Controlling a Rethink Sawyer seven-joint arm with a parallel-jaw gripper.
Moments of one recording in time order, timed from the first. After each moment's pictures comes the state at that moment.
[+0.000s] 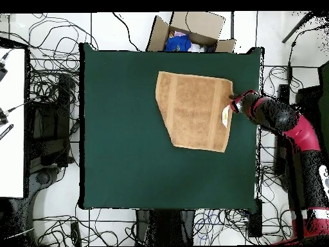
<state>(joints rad) -1.15 -0.15 0.87 1.21 -0.58 0.78 0.67</state>
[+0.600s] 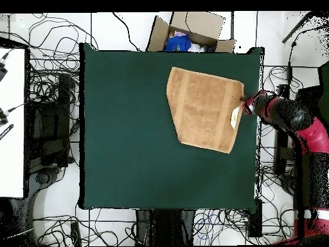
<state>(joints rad) -1.16 -0.12 0.87 1.09 -0.57 0.89 0.53</state>
